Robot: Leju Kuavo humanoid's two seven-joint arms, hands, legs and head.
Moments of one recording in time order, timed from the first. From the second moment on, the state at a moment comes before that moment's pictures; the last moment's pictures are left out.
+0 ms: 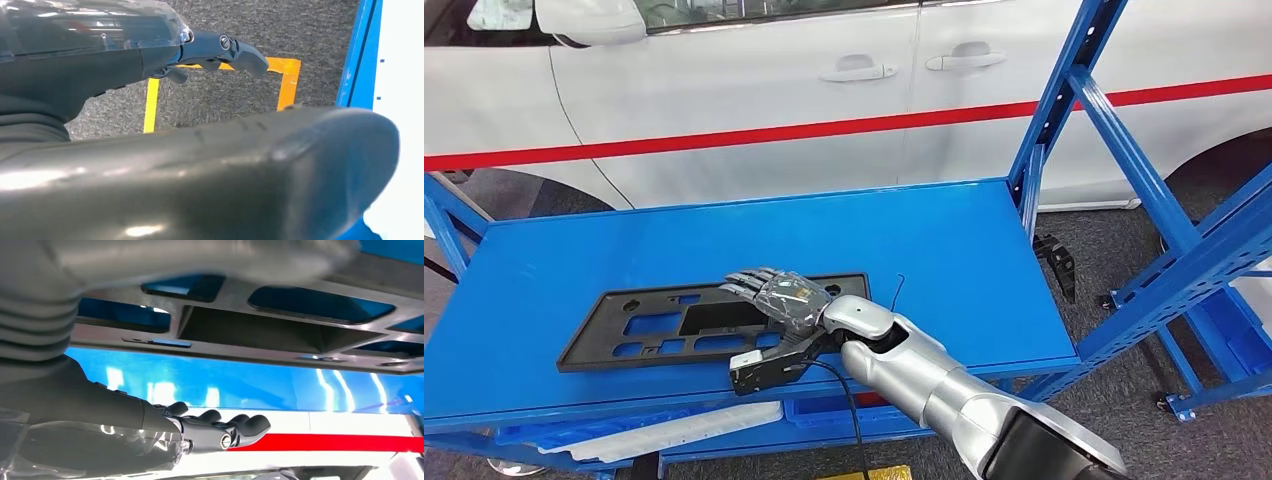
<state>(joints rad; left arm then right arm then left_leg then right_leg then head) -0.21 -0.16 0.96 -0.22 -0.75 0.15 -0.20 -0.76 0.17 0.92 -0.76 0.93 -0.10 -0.25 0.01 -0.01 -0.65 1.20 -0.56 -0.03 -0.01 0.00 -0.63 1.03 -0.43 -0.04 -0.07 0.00</state>
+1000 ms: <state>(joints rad) -0.21 -0.16 0.96 -0.22 -0.74 0.16 -0.21 -0.76 0.21 0.96 -0.67 0.94 -0.09 -0.28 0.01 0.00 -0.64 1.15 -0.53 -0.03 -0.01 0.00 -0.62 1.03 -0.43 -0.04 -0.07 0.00</state>
